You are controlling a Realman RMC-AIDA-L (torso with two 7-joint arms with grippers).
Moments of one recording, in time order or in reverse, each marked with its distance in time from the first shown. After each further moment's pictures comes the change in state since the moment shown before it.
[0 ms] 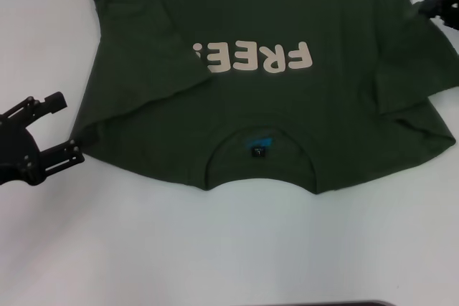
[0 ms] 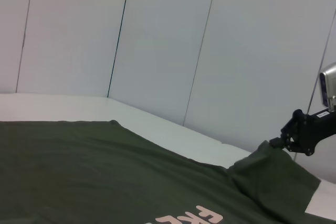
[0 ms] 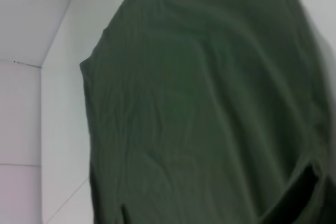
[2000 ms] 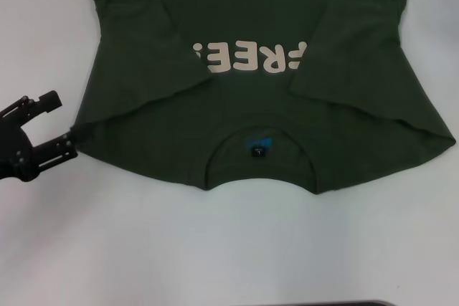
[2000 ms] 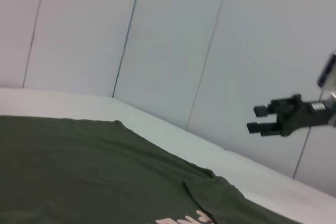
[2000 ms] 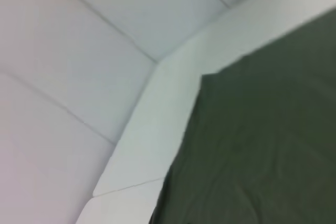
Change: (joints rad) left arm 0.003 0.004 -0.013 0.000 -0.004 0.011 -0.057; right arm 0.020 0.074 -0.010 0.005 0.226 0.011 -0.571
